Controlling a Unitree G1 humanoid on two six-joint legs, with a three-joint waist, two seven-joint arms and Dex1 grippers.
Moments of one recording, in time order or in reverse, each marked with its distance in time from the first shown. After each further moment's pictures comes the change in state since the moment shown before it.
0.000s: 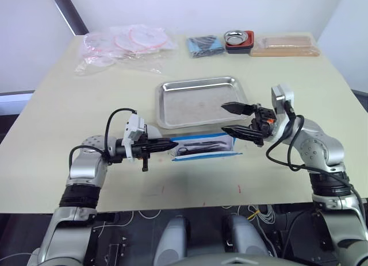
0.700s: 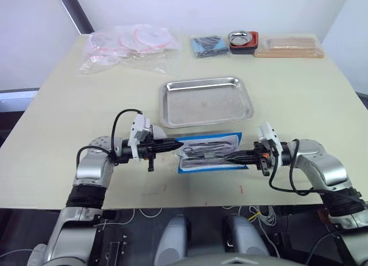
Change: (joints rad) left arm 0.002 -0.039 -0.010 -0.023 0.000 0.024 0.032; right arm 0.183 -0.195 0.223 0.045 -0.301 -0.179 0.098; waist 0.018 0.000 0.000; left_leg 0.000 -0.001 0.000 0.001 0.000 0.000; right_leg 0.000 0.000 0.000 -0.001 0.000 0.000
